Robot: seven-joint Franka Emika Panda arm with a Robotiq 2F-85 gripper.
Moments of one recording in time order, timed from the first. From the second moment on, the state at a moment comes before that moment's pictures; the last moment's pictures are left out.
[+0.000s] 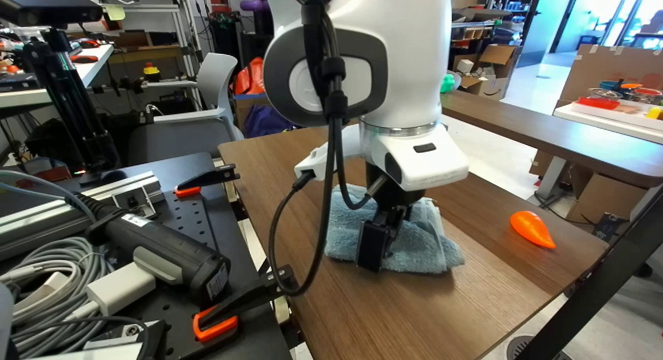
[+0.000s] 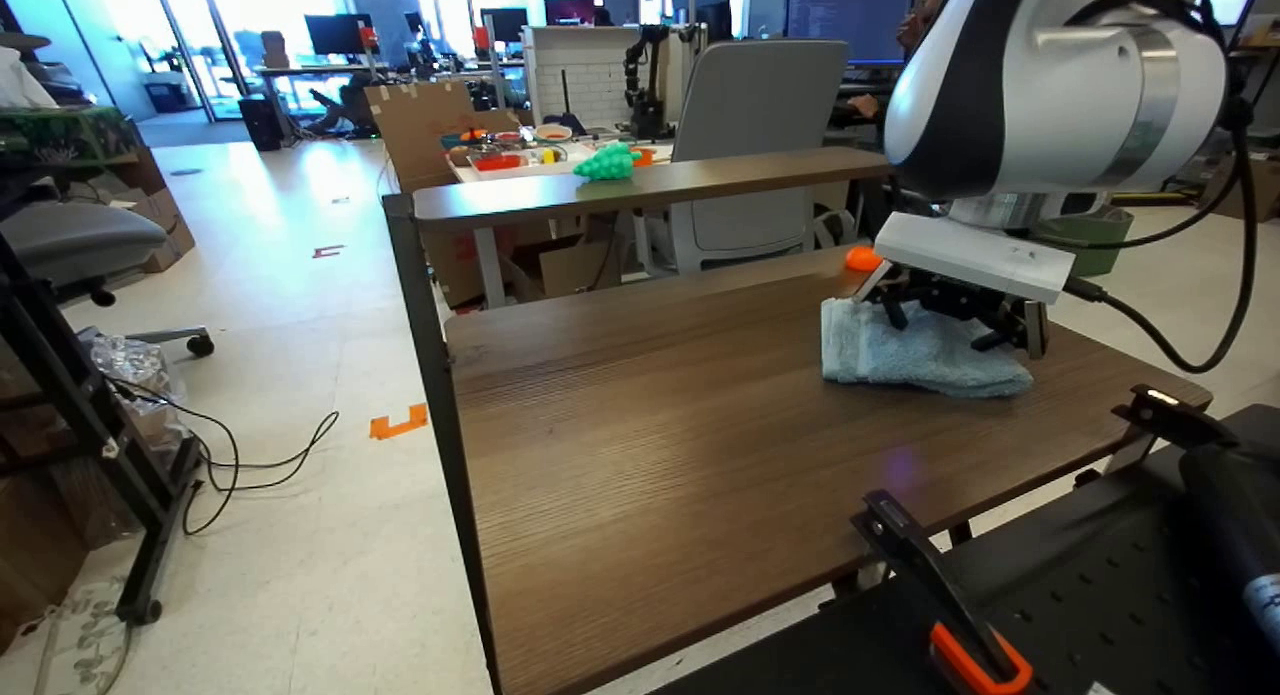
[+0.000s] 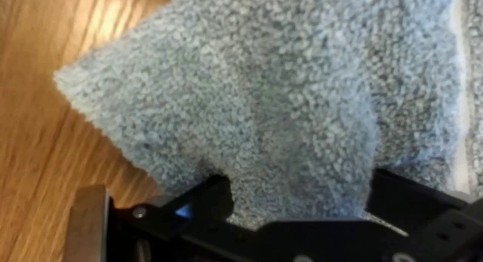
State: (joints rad) arm 0.04 0.66 -0.16 -2.23 0.30 2.98 0.63
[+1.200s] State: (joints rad) arm 0.10 0.57 -0.32 -2.46 0.16 3.13 0.42
